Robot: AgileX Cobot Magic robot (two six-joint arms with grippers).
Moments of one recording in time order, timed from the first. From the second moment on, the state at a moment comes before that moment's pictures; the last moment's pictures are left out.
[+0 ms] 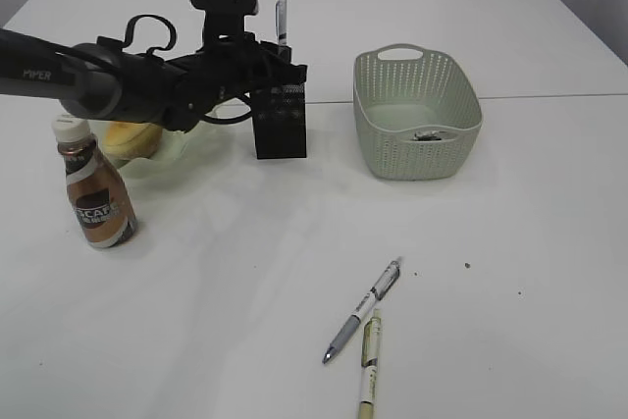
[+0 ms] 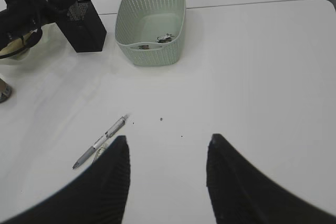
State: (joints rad) left arm -0.42 2.36 -1.65 0.13 -0.40 -0.21; right arm 0.45 0.62 -1.16 -0.24 1.28 0.38
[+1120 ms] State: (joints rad) left arm -0.44 2.17 -1.65 0.12 -0.02 -0.21; right arm 0.45 0.62 -1.16 -0.25 1.27 0.38
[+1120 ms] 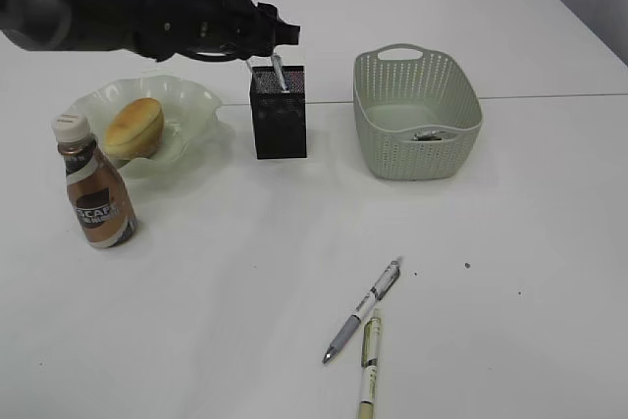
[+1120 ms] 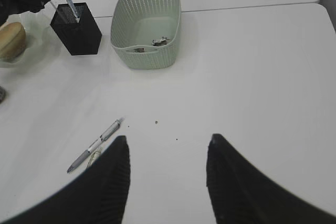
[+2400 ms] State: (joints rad) left arm -0.80 2.00 -1.67 0.05 1.04 -0.13; right arm 0.45 0.62 -1.16 -0.26 1.27 0.38
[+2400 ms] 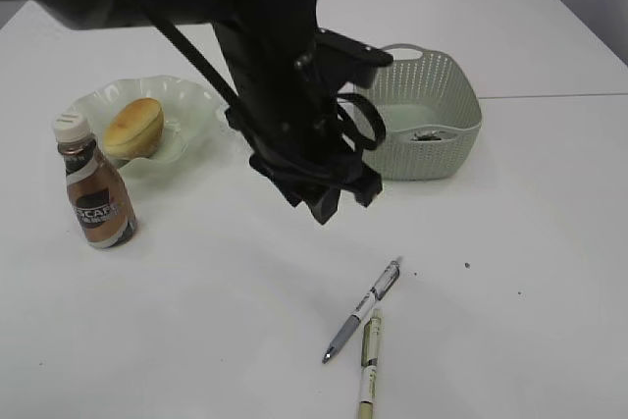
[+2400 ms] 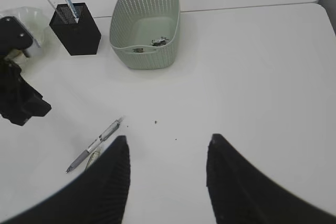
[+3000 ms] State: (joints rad) left arm -0.83 2.17 -1.67 -0.05 1.05 -0.07; right arm 0.45 0.62 -1.16 -0.28 1.27 0.38
